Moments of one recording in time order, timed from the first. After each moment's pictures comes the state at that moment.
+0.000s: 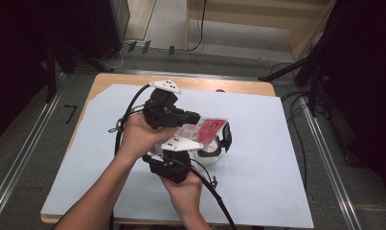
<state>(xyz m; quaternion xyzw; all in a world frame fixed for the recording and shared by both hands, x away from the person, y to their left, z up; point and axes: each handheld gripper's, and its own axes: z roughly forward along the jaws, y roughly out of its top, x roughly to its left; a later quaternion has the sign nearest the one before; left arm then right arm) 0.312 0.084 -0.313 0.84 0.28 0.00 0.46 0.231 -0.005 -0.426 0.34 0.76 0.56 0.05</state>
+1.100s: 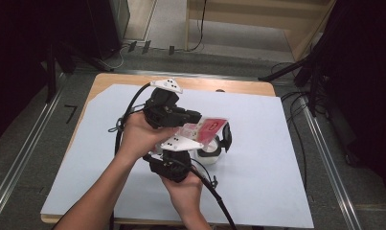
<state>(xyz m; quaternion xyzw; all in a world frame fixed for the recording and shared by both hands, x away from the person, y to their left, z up) 0.307 0.081 -0.306 0.84 0.28 0.02 0.46 0.230 -0.005 -0.421 0.34 0.76 0.56 0.06</state>
